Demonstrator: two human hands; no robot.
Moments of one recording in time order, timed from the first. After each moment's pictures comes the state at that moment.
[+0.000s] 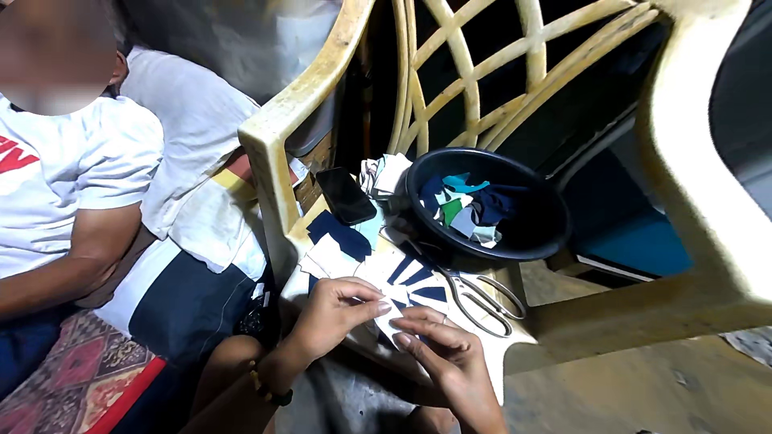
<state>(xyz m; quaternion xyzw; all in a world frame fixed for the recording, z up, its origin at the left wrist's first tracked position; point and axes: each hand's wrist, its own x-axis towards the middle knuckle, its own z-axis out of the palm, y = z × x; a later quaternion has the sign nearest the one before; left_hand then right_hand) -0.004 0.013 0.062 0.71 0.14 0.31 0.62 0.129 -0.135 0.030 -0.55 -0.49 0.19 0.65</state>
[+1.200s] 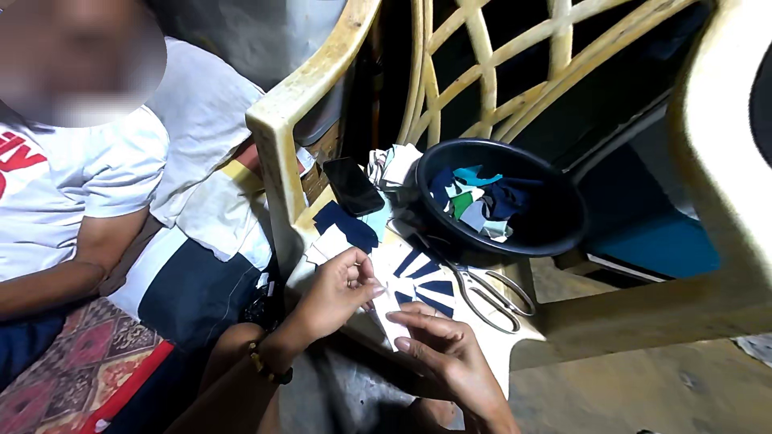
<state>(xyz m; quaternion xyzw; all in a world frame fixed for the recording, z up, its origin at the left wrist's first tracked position) -0.005 0.022 0.073 0.68 0.17 0.26 0.67 0.136 -0.134 0.027 -0.52 -0.50 0.30 0.63</state>
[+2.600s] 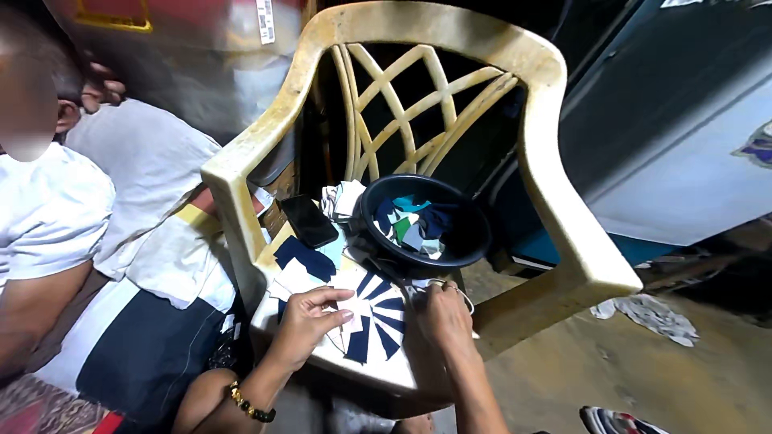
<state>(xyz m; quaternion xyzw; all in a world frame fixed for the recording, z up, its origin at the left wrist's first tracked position) 0.013 0.014 0.055 0.62 0.12 0.35 0.69 0.202 -0.119 0.066 -0.95 -0.28 0.07 0.11</state>
